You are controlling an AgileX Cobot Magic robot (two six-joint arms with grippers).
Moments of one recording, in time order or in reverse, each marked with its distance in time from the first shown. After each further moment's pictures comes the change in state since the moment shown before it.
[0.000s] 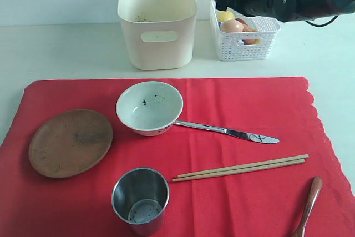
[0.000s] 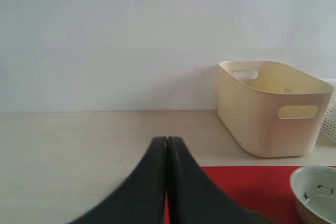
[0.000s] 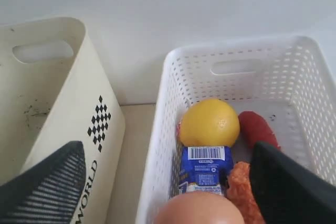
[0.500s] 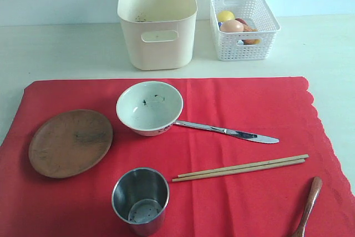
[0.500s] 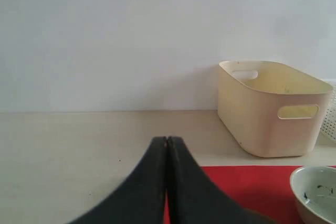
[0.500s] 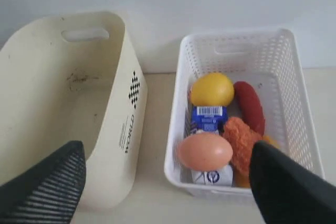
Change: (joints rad) left arm 0.000 0.000 0.000 0.000 0.000 0.000; right arm 0.002 -0.299 0.000 0.000 0.475 0.000
